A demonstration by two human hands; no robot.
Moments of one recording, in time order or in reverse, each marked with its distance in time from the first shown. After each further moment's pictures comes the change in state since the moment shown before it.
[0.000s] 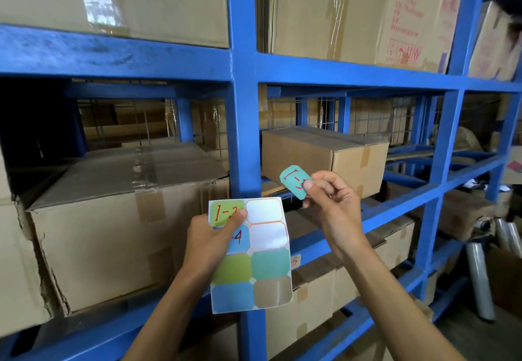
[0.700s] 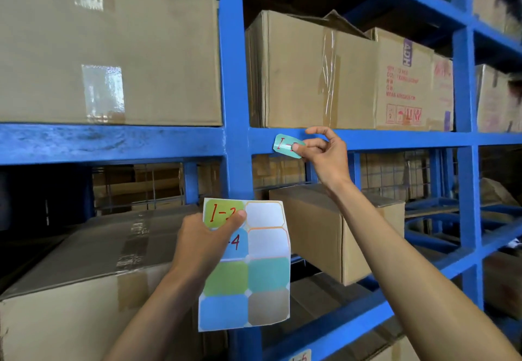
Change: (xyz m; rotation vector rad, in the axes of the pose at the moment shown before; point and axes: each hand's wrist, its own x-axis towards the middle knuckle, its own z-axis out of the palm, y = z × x) left_hand 0.051 0.098 0.025 0.122 0.110 0.184; right_hand 0.195 -0.069 0.035 -0.243 -0.011 -0.221
